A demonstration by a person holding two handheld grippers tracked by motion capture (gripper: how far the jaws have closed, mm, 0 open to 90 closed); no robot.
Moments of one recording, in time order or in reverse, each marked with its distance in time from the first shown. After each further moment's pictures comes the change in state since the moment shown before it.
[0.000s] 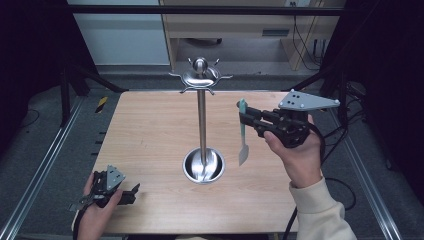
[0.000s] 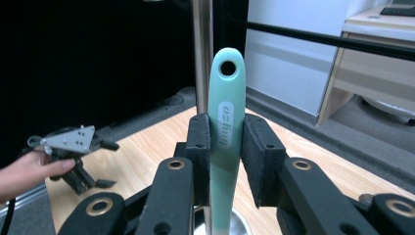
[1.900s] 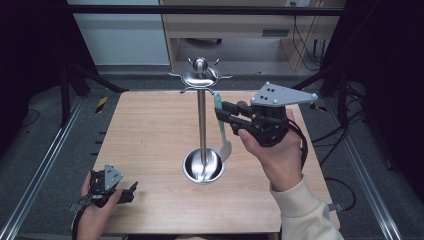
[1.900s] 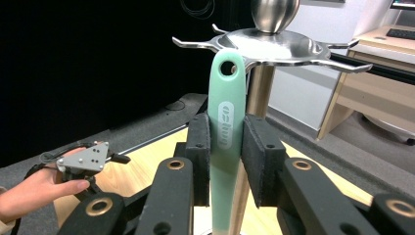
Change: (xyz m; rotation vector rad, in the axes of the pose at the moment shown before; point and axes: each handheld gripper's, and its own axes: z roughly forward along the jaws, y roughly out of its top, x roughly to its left) left arm 0.003 0.001 -0.004 -0.015 0.043 -0.007; right arm 0.047 0.035 0.021 -0.006 -0.002 -0.059
